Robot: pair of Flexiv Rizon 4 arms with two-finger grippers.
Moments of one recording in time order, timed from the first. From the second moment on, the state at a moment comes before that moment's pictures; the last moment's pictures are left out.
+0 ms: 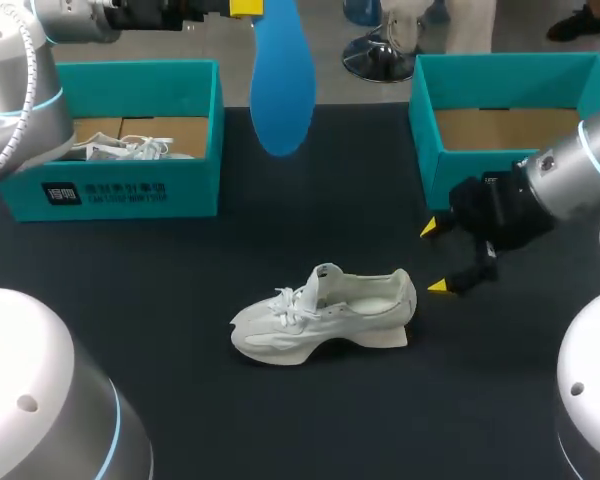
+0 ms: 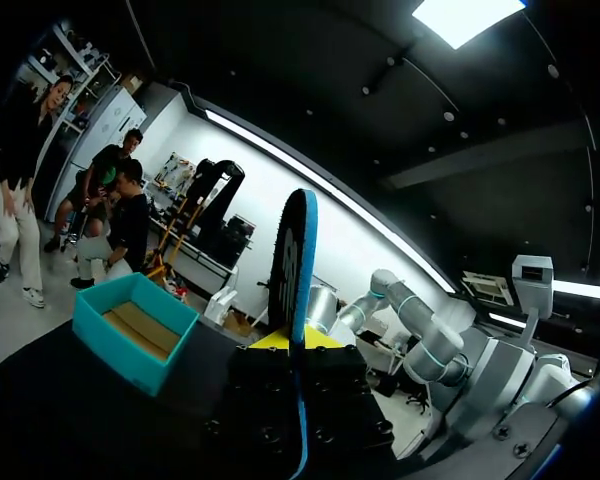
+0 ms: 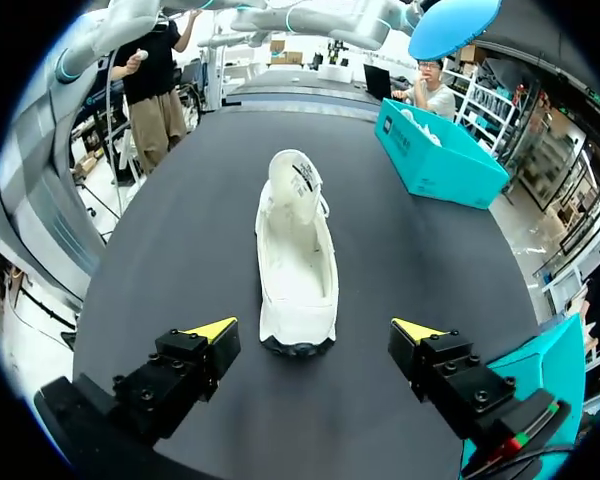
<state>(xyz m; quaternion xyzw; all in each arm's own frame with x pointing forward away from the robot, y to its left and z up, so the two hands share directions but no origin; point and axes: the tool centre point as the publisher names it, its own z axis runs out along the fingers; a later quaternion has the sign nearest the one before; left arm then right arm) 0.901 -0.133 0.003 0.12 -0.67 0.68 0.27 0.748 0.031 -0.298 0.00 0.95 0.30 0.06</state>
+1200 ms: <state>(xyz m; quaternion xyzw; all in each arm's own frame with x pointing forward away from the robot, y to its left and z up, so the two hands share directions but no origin) 0.892 -0.136 0.005 0.12 -0.66 0.68 0.29 0.737 0.031 -0.293 0.02 0.99 0.09 0.08</state>
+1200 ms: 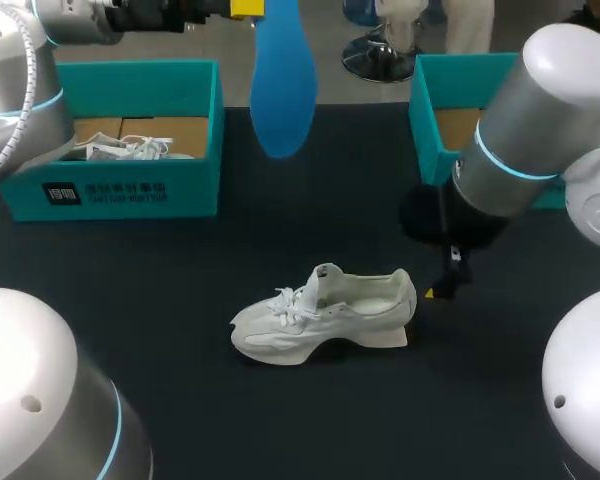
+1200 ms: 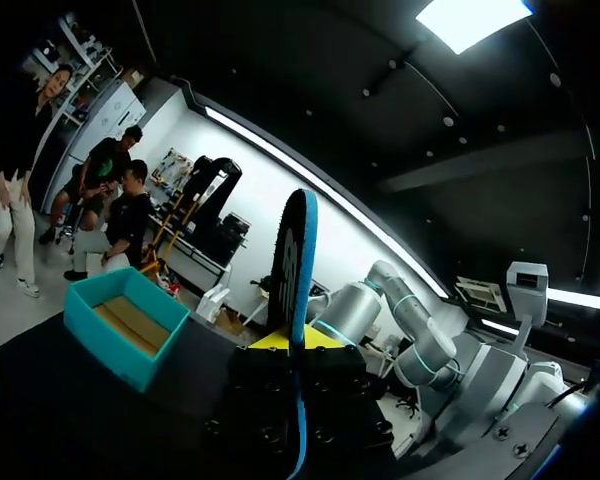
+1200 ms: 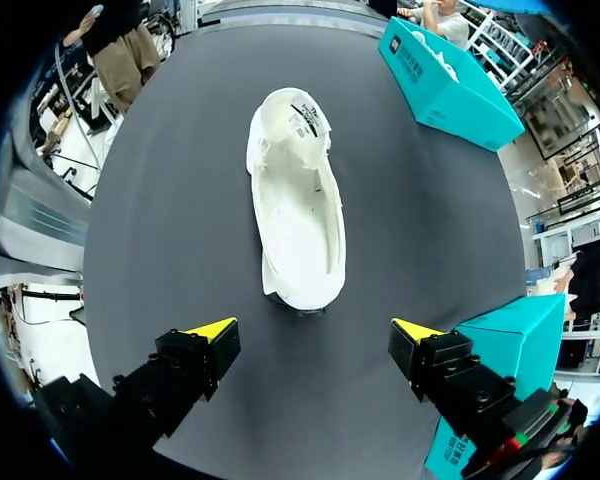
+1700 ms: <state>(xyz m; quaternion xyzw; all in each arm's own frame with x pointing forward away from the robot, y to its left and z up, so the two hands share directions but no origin) 0.889 -0.134 0.006 0.14 -0.66 0.67 0.31 0.738 0.033 -0.293 0.02 0.99 0.09 0.08</state>
